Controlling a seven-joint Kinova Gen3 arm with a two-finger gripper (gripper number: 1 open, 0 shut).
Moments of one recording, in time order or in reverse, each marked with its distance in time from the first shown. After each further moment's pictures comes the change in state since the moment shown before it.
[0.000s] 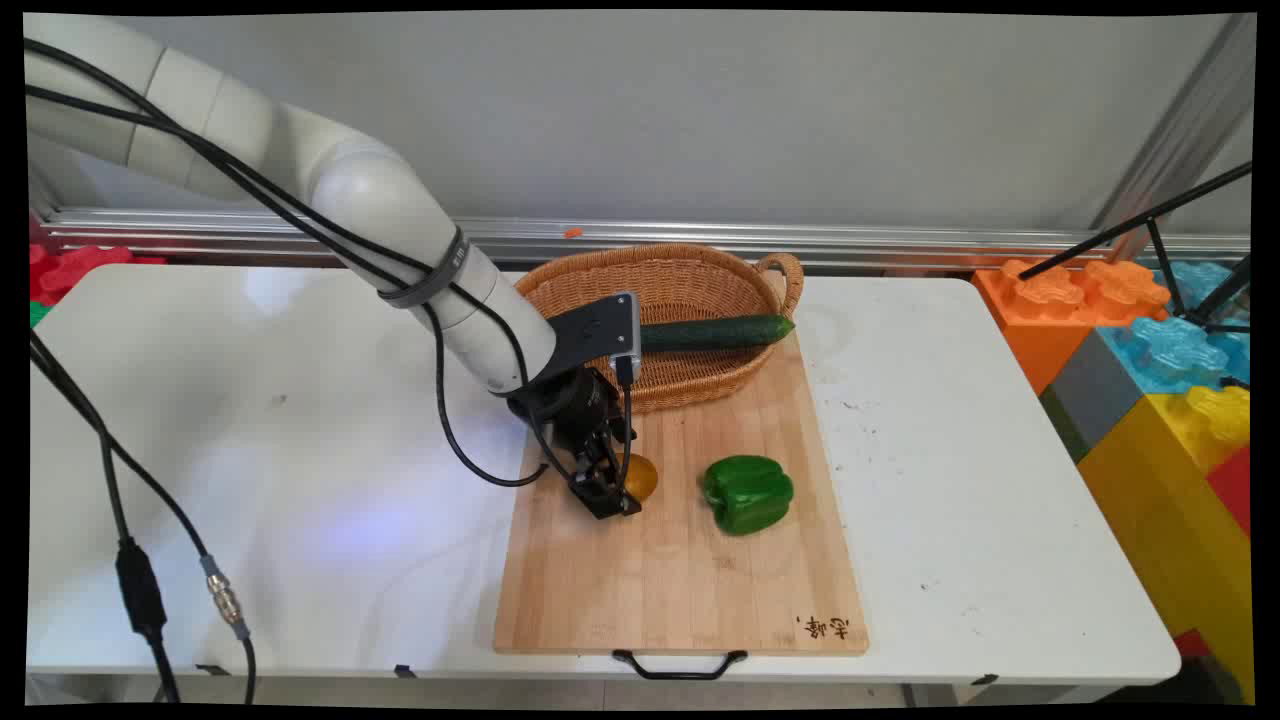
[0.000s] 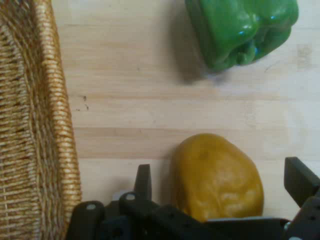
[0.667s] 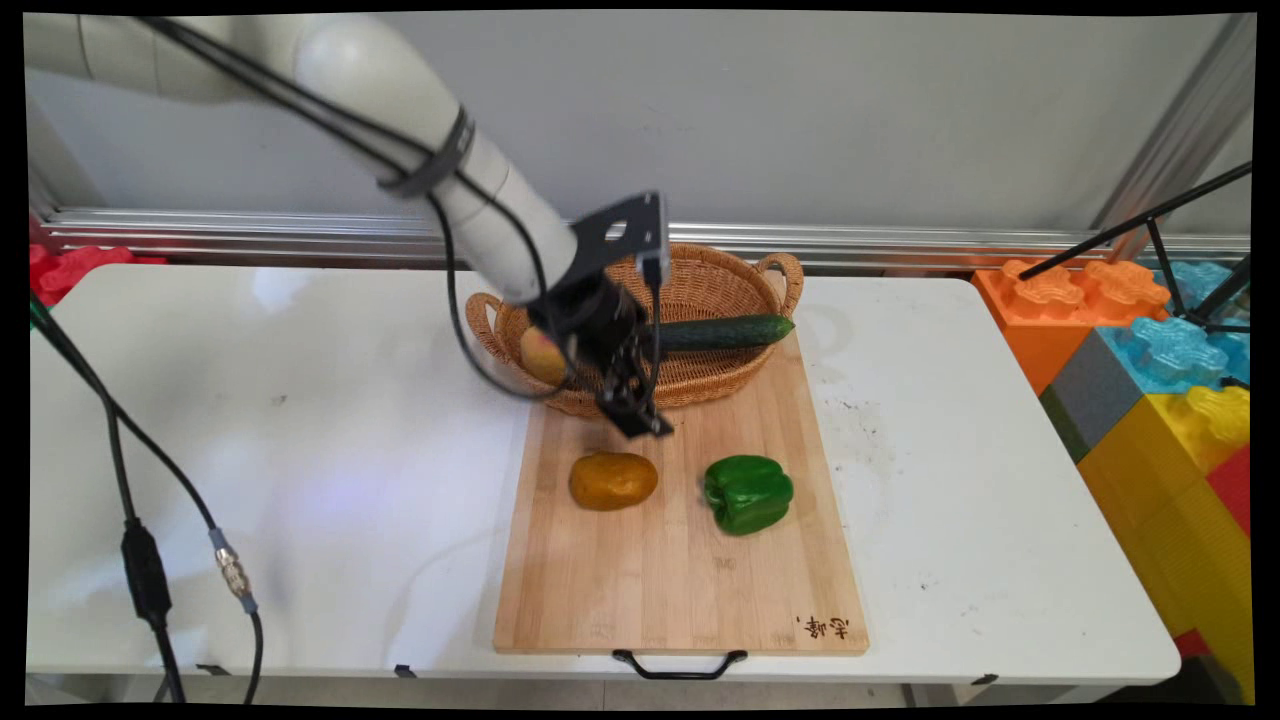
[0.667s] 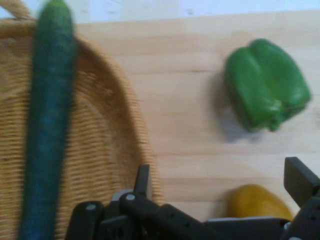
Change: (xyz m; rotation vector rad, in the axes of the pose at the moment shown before) arm 0.055 -0.024 -0.063 0.067 0.050 0.058
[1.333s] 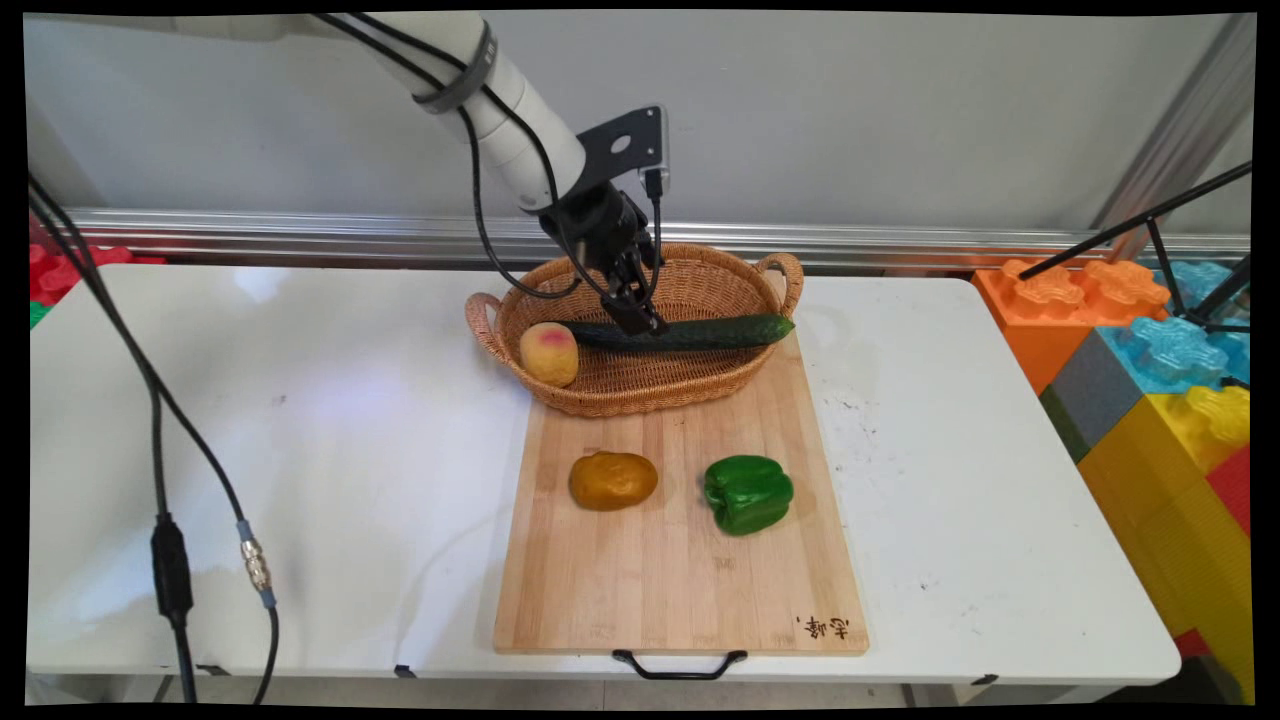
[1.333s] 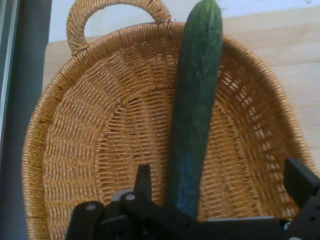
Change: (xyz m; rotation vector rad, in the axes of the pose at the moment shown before) arm 0.004 -0.089 -0.005 0.126 -0.014 0.074
